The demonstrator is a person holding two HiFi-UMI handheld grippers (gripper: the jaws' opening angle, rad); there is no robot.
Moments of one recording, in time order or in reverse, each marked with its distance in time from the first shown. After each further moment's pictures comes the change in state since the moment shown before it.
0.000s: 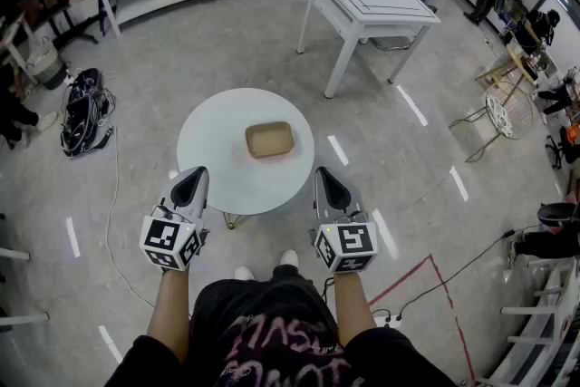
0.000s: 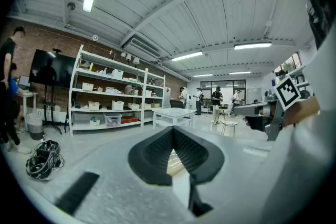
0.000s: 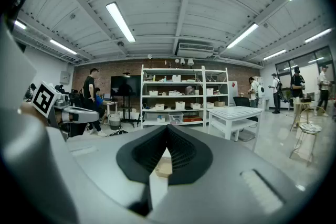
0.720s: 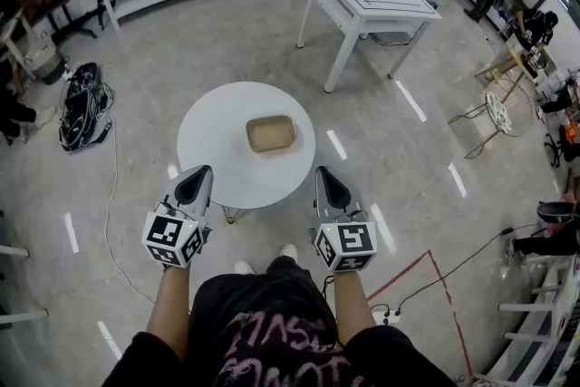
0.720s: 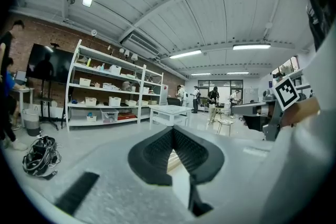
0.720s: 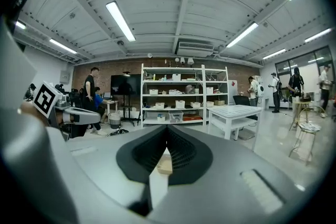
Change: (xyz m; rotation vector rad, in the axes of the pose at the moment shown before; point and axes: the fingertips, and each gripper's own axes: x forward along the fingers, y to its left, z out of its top) left arm -0.006 0.000 -0.010 -0.022 0.032 -0.038; right arm -0.004 0.010 -0.011 0.002 0.014 -0.018
